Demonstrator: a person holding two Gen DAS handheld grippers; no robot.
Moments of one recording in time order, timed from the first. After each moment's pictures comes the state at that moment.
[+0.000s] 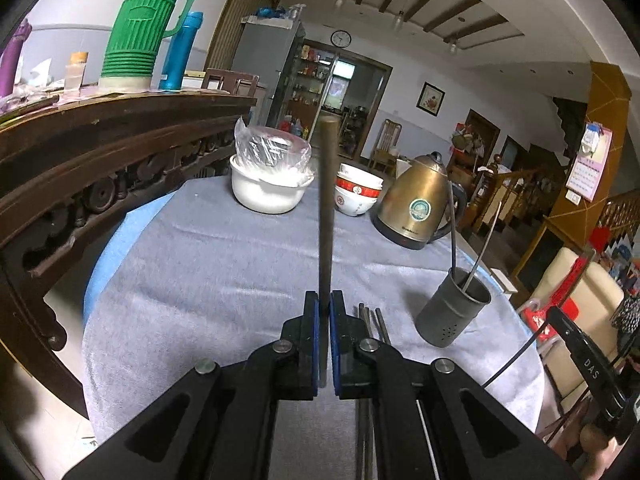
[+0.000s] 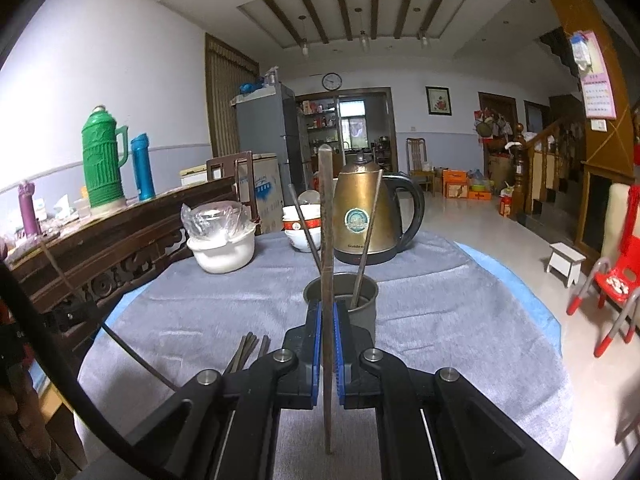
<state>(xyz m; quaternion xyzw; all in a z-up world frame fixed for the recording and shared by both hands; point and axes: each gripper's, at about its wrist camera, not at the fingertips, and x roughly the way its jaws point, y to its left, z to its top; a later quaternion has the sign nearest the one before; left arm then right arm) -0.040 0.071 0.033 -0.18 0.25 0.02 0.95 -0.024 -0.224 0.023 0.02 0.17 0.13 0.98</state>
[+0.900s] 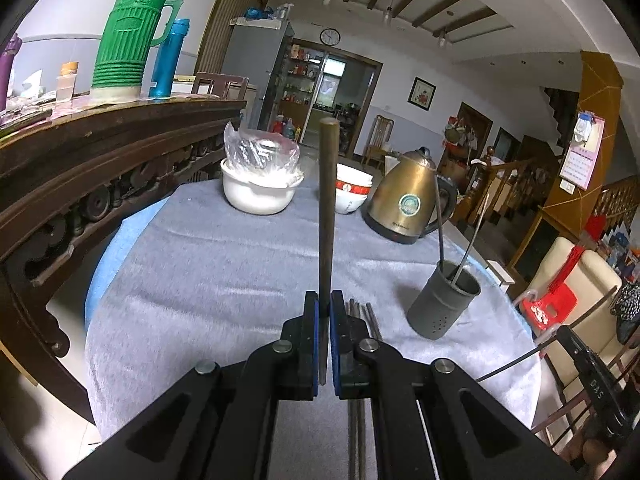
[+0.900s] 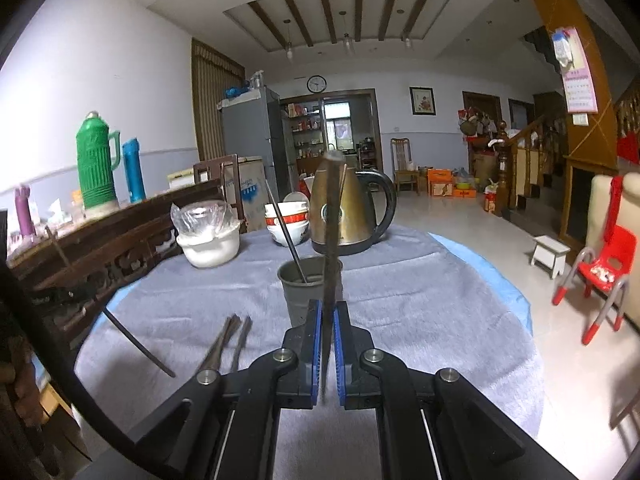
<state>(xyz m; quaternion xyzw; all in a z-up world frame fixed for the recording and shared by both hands) -0.045 0.060 0.044 -0.15 0.25 0.01 0.96 -0.060 -0.252 0.016 0.03 0.17 0.11 0.98</state>
